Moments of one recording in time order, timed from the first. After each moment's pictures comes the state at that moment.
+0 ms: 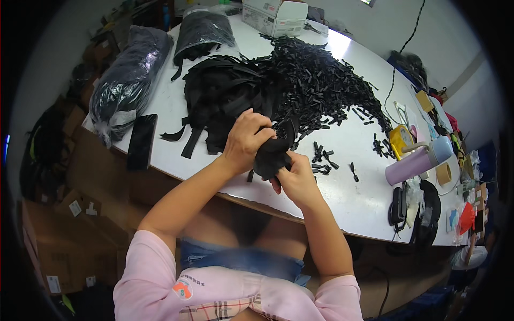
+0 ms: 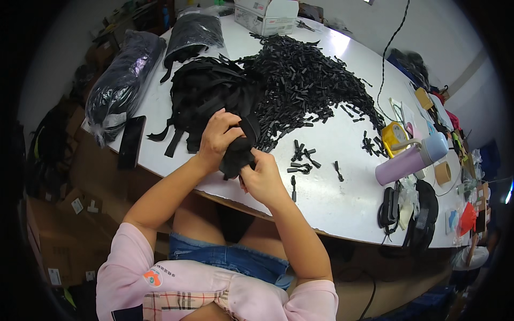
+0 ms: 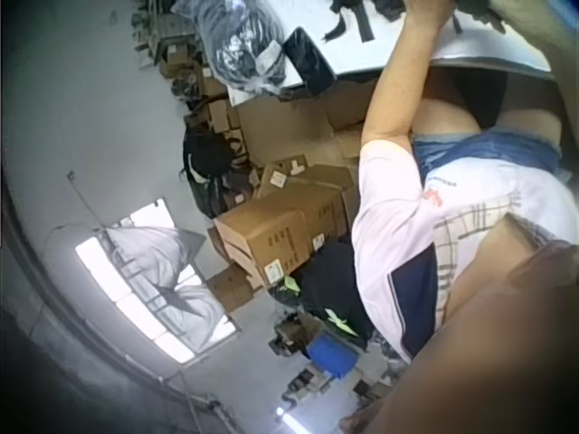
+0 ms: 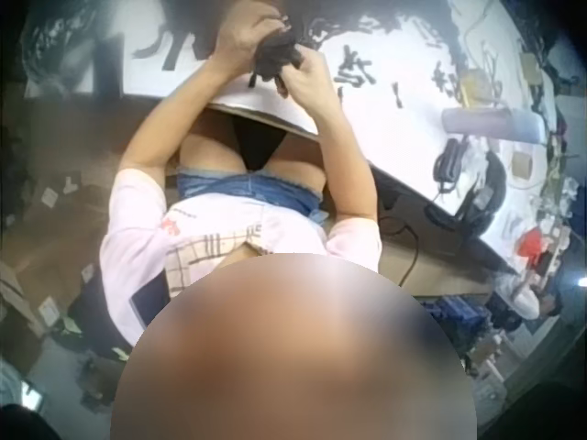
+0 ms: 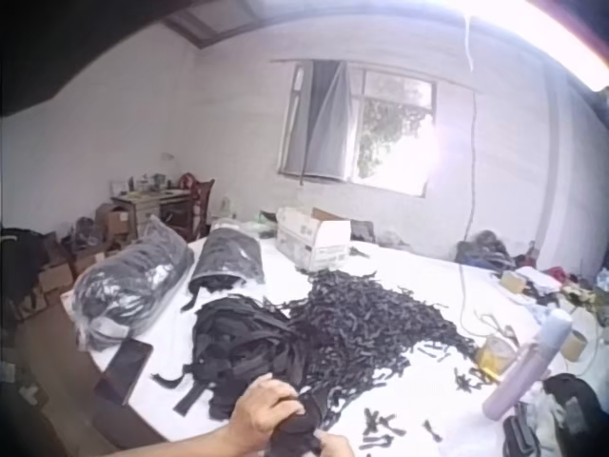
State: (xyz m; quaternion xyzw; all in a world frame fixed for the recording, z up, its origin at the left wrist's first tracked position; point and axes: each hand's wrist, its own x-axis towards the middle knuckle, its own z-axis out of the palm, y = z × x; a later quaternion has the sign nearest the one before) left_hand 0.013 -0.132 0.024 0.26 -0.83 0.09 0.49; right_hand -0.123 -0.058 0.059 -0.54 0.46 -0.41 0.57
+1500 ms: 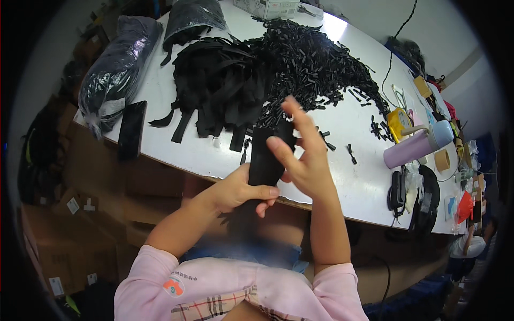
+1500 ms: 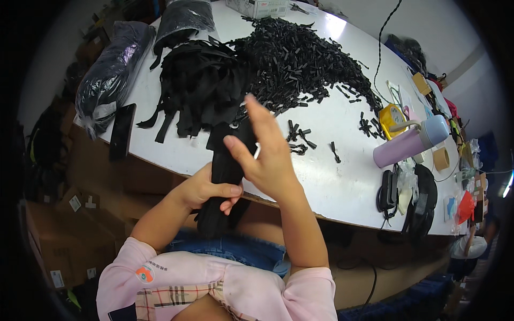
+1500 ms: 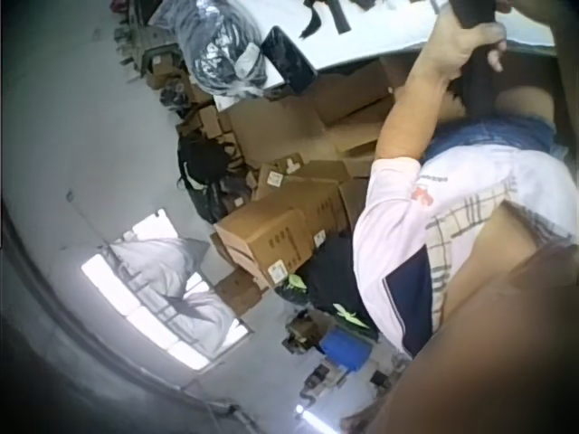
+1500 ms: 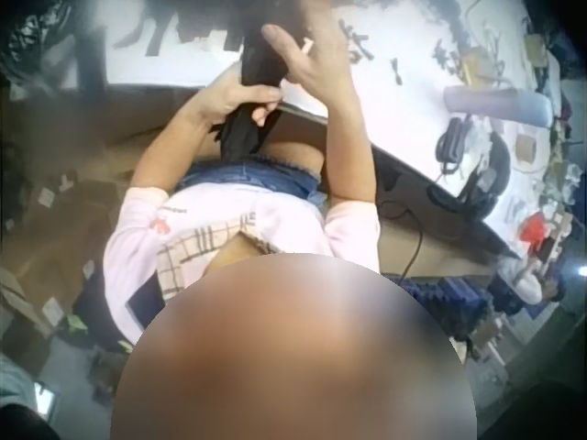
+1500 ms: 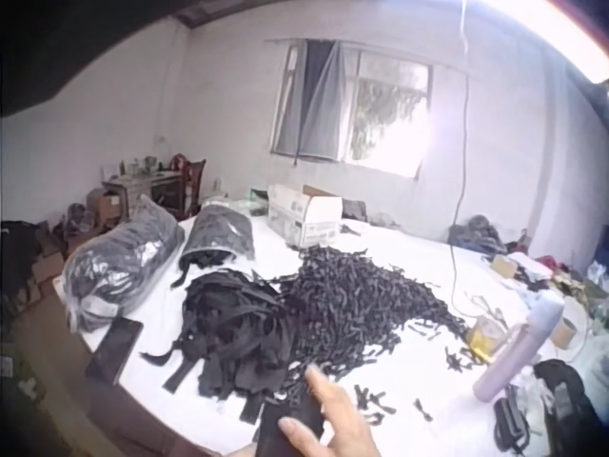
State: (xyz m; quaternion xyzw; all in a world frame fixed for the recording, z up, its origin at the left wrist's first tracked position) left_hand 0.012 -0.033 0.038 0.22 -0.41 -0.85 0.25; right_hand -0.138 -0.051 0.073 -0.72 0.45 -0.48 0.21
